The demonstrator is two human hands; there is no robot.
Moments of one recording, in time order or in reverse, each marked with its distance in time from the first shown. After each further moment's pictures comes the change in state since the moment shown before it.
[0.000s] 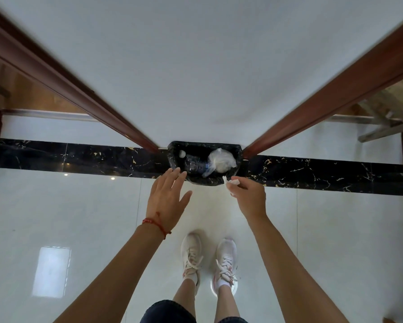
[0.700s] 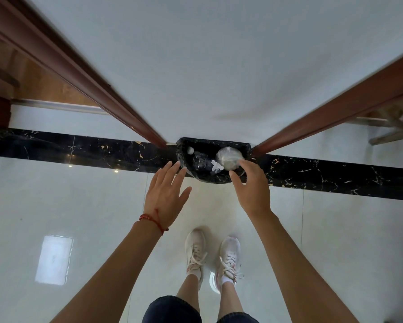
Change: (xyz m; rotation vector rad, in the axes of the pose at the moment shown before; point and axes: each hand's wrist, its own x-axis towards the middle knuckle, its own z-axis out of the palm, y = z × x) left_hand -0.002 -0.022 -0.015 0.152 0.043 0.046; right_hand 0.006 -0.013 0.016 -0.437 0.026 -0.434
